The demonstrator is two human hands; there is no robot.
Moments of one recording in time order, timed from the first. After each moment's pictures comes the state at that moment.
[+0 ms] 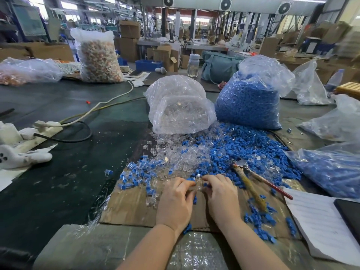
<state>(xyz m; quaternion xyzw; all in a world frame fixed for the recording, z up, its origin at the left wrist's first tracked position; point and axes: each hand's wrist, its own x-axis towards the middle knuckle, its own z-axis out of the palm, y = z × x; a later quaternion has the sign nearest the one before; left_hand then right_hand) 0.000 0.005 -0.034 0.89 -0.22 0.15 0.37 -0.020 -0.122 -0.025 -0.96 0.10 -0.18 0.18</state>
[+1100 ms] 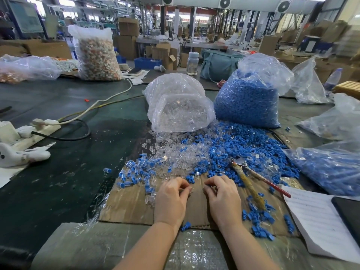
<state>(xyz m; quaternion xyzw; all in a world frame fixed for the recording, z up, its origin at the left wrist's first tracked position) 0.000 0.006 -0.032 0.88 -0.13 0.11 0.44 -0.030 -0.121 -0.029 -0.92 0.12 -0.25 0.28</state>
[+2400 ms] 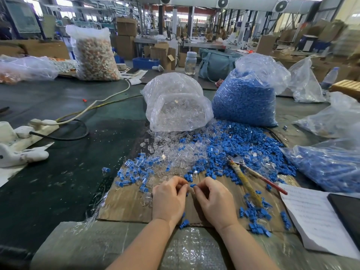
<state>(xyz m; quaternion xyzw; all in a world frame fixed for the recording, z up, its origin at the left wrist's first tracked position) -0.002 0.008 -0.024 0.87 -0.09 0.04 0.48 -0.035 -0.117 -0.030 -0.93 0.03 -0.22 0.29</state>
